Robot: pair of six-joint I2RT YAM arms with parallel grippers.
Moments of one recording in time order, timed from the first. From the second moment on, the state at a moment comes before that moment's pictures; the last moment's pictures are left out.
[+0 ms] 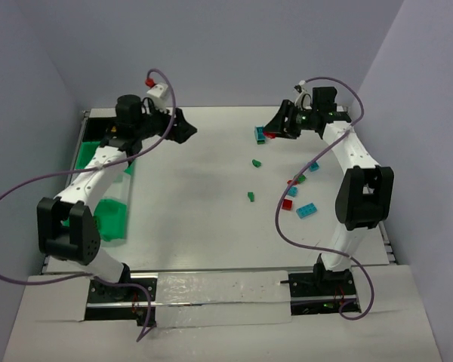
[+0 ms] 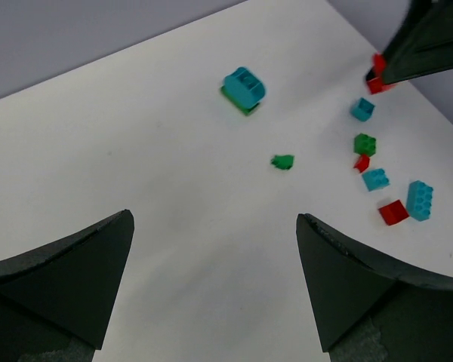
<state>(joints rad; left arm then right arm) -0.25 1.56 1.29 -0.05 0.53 -0.09 0.03 1.80 1.56 -0.50 -0.75 0.35</state>
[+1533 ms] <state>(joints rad) -0.62 1.98 1.61 0.25 0.22 -0.23 0.12 1.92 1.50 0.18 -0.97 1.20</state>
